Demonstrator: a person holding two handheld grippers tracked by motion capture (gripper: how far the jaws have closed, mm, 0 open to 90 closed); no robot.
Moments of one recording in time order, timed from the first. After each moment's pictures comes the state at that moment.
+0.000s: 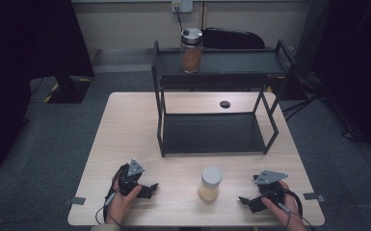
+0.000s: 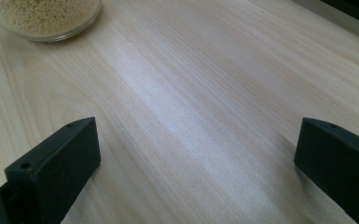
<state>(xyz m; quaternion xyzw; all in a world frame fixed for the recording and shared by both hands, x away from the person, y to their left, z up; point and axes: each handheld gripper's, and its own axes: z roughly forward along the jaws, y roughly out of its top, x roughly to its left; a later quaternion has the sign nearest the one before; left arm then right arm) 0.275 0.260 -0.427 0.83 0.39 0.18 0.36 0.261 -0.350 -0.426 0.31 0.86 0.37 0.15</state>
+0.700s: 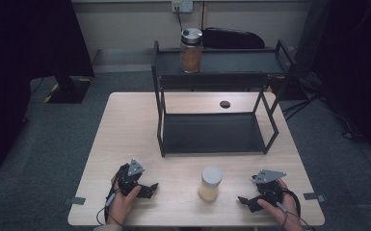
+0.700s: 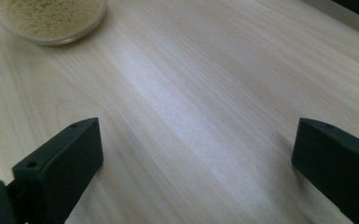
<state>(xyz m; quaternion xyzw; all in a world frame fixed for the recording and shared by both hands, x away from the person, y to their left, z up) 0.275 0.260 -0.427 0.83 0.39 0.18 0.36 0.266 -0.342 -0.418 0.31 0.87 0.36 0.14</state>
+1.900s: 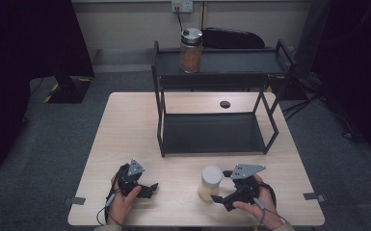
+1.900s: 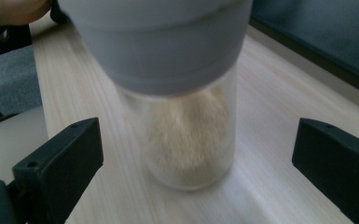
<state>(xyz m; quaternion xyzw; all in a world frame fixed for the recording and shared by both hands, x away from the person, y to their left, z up) 0.275 0.260 -0.427 0.83 0.39 0.18 0.36 0.276 -0.292 -0.397 0.25 0.85 0.46 0.09</state>
